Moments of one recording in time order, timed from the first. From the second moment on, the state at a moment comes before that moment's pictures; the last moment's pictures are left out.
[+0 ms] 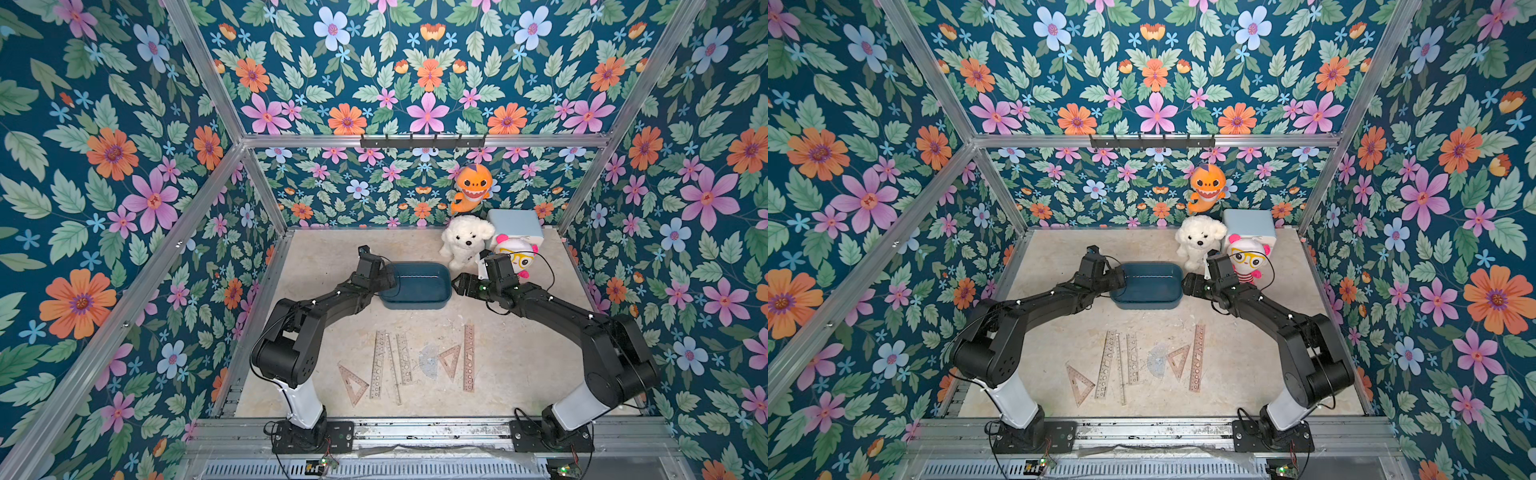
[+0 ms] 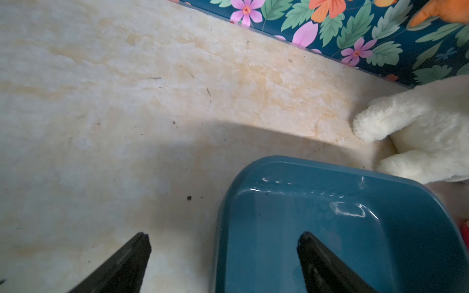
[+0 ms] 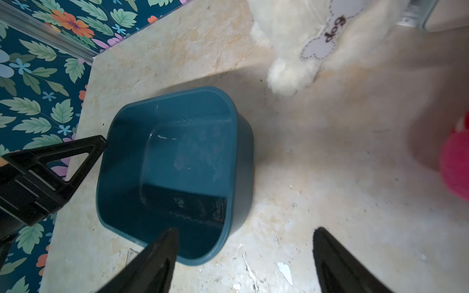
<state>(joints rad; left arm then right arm) -0.42 1.78 1.02 0.06 -0.13 -0.50 0.42 1.64 1.01 -0.13 -0.21 0.53</state>
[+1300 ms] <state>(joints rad) -0.56 1.57 0.98 -0.17 -0.06 -0.53 0.89 1.39 0.76 -0.53 0.12 0.91</state>
